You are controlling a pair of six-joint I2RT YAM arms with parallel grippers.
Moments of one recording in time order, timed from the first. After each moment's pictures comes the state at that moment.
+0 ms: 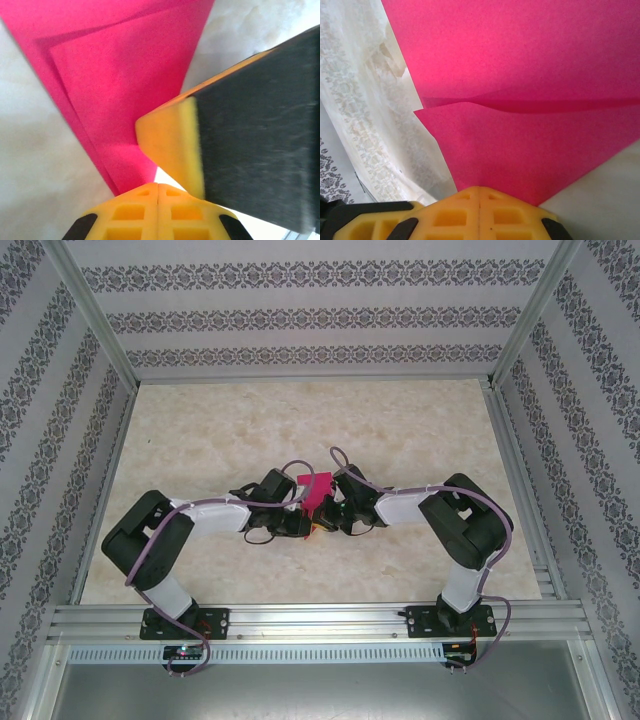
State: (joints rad) left arm -0.68 1.66 0.77 -0.16 0.45 -0.59; right arm 0.69 1.80 0.79 0.07 -0.50 1.05
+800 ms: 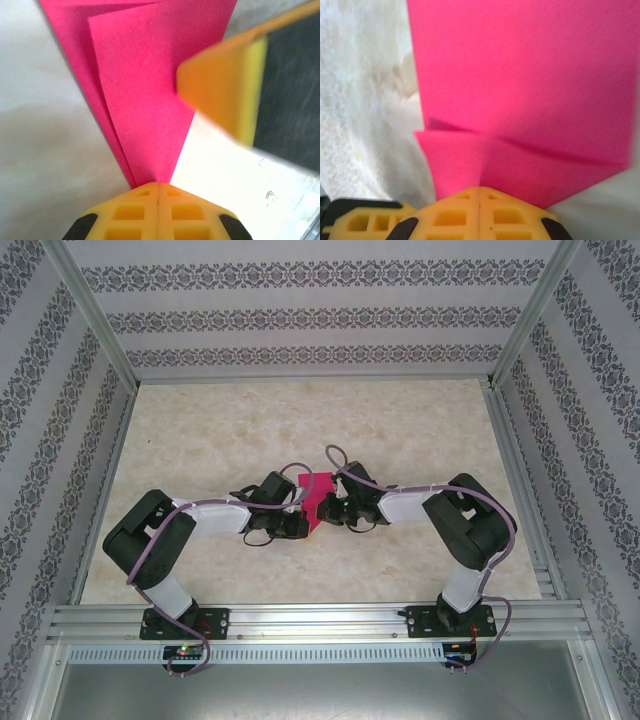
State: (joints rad) left arm -0.68 1.66 0.75 -0.16 0.42 -0.60; right arm 0.64 1.78 0.79 0.07 -0.41 0.80
